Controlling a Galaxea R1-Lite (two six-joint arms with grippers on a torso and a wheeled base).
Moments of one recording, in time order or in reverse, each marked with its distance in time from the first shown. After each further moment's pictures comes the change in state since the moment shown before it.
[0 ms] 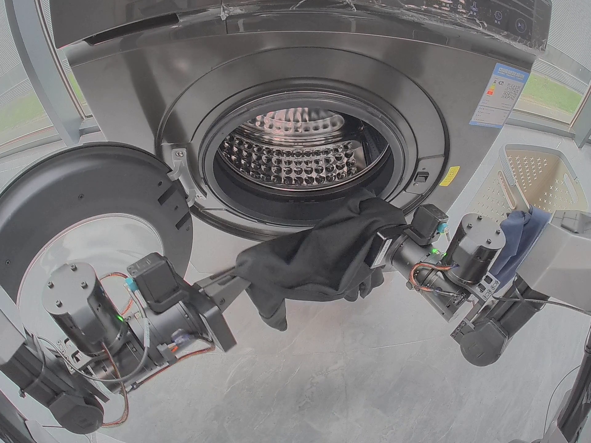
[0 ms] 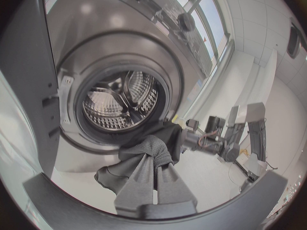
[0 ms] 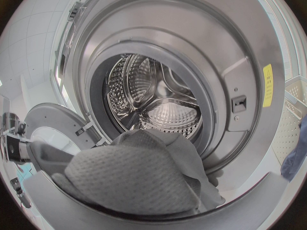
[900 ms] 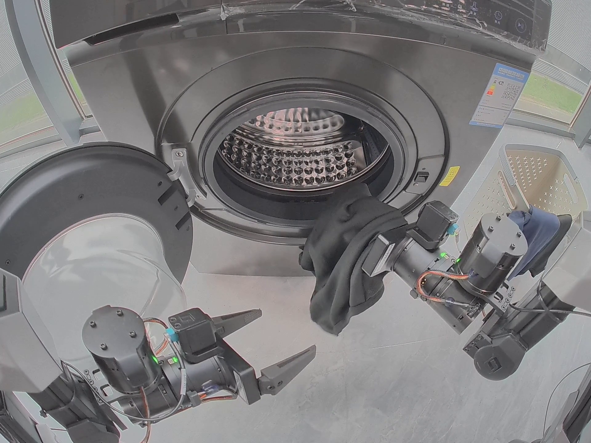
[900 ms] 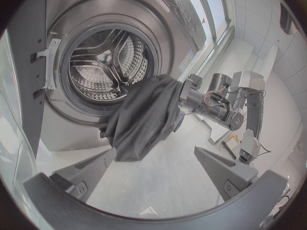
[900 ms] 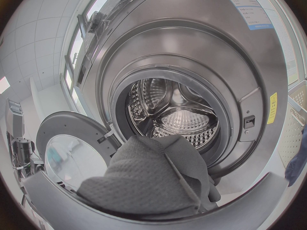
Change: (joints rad) left arm -0.111 0.112 0.089 -0.006 0.000 0.004; right arm 0.089 -0.115 0.069 0.000 -0.003 -0.017
